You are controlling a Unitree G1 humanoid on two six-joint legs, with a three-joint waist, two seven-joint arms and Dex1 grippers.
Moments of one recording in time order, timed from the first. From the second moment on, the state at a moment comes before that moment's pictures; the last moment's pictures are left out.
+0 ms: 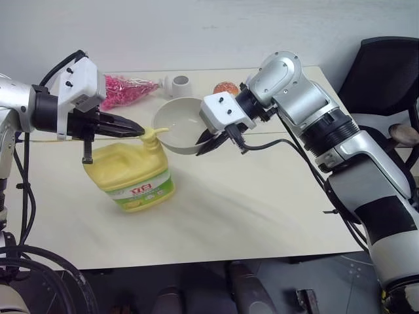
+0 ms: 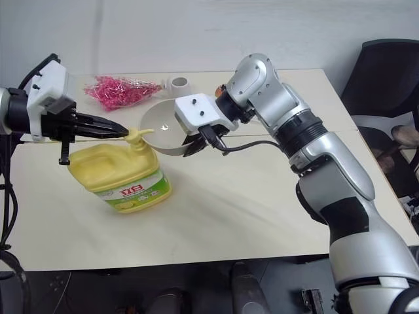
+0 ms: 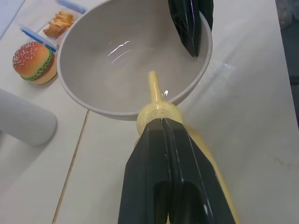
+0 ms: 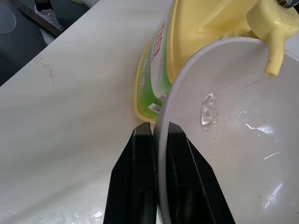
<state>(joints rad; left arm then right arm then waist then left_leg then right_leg) -0.84 1.10 -0.03 0.01 -0.38 0.54 -1.34 -1.47 -0.45 0.69 0.70 0.27 -0.15 1.56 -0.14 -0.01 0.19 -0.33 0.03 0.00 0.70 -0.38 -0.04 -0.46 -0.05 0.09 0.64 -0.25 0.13</state>
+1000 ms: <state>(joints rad) -0.27 1.12 0.64 -0.59 -0.87 1.10 -1.17 -0.83 -0.79 0.42 0.24 0.23 0.00 1.47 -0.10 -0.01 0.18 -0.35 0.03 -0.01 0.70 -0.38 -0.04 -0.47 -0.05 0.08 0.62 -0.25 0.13</state>
